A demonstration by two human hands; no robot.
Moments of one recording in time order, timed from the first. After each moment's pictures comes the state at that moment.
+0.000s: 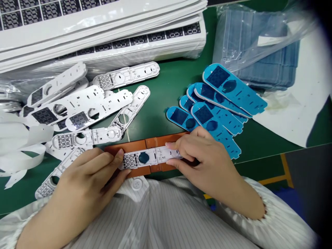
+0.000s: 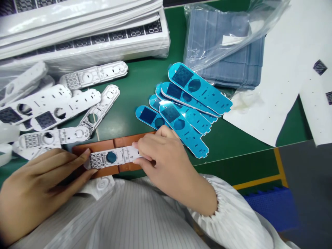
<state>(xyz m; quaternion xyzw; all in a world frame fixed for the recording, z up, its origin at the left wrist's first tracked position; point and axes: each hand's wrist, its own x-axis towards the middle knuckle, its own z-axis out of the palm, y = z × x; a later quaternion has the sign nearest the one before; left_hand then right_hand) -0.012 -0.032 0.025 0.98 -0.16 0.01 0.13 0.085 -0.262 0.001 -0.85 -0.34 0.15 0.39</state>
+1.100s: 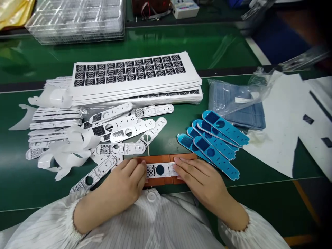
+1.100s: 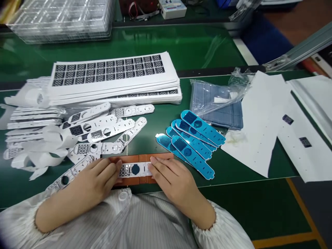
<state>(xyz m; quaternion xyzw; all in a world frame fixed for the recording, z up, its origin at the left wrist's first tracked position) -0.010 -0.030 0.024 0.95 -0.30 0.09 -0.06 0.077 -0.267 -0.008 -0.80 -0.55 -0.10 0.22</state>
